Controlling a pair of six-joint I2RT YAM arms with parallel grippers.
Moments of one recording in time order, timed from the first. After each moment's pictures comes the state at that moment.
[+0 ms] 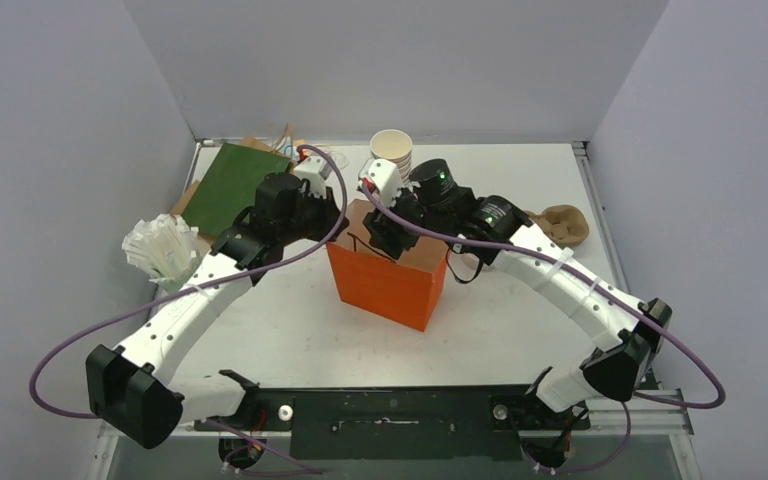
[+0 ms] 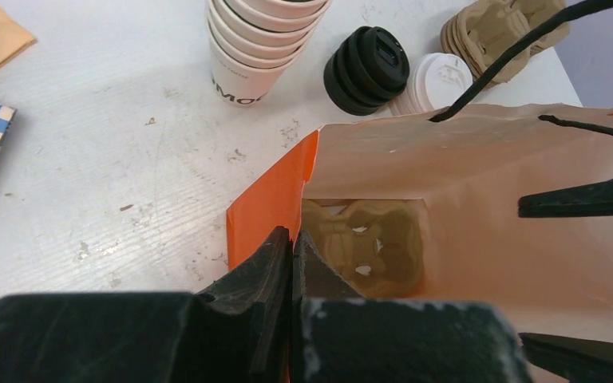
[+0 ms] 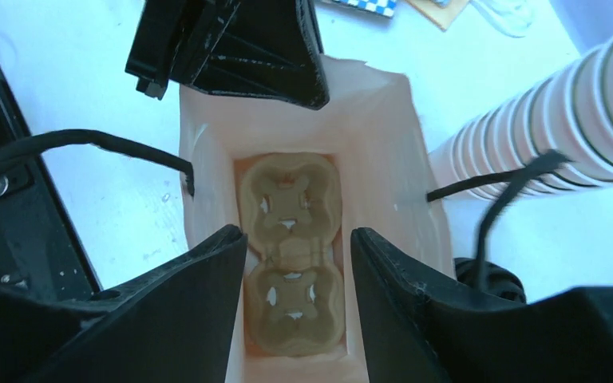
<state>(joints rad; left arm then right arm) -0.52 1.24 1.12 -0.35 0.14 -0.33 0.83 1.45 1.55 -0.67 -0.18 -0.22</state>
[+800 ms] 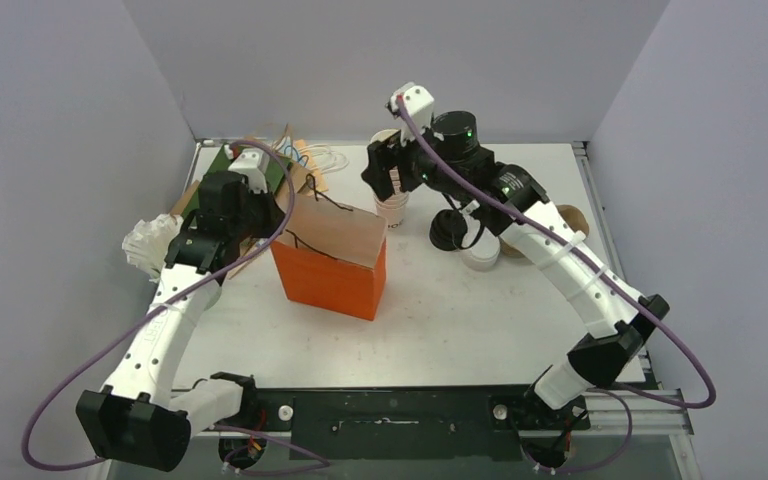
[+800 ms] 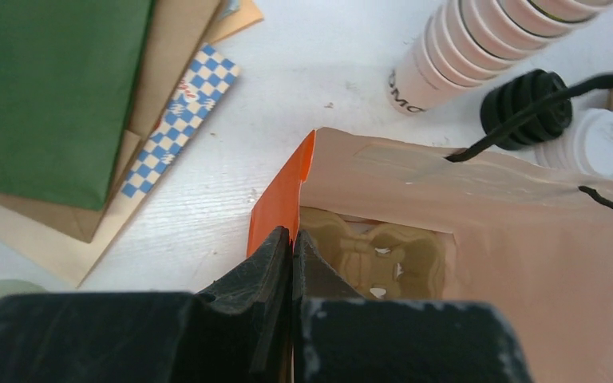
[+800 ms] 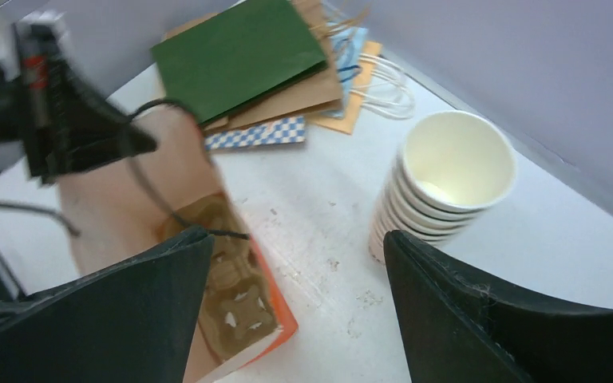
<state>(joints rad) -0.22 1.12 1.12 -0.54 0.09 -0.22 0.75 1.53 1.79 -0.57 -0.12 -0.02</state>
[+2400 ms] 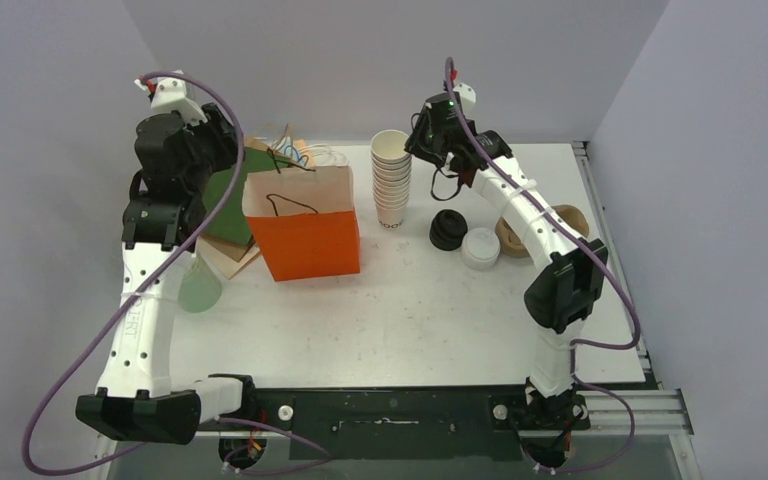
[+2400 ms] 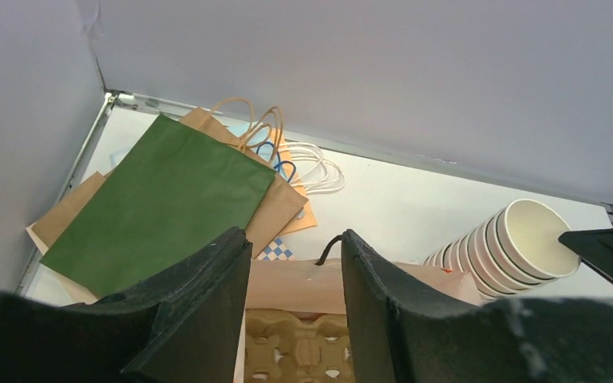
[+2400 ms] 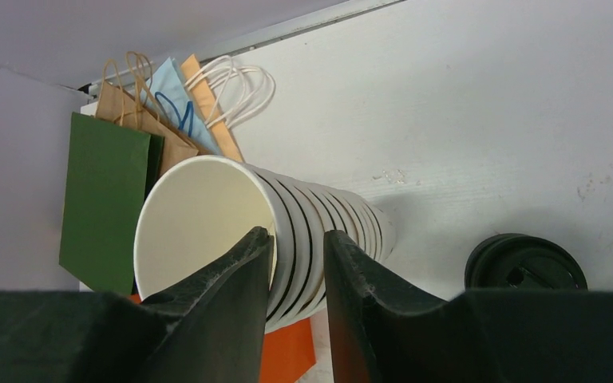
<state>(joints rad) -0.08 1.22 1.54 -0.48 -0.10 -0.30 0.51 1.91 2.00 -0.64 0.20 0.68</state>
